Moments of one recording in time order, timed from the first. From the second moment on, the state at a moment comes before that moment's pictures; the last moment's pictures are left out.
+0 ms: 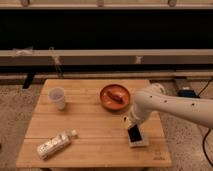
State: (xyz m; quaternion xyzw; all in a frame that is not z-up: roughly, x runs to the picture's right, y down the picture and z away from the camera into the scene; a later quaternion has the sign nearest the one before) arm 0.148 0.197 0.761 -0.31 0.14 0.57 0.75
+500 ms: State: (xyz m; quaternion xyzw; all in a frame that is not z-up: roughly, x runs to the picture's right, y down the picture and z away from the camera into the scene) arm 0.158 0.224 0.778 -0.33 0.18 0.55 0.75
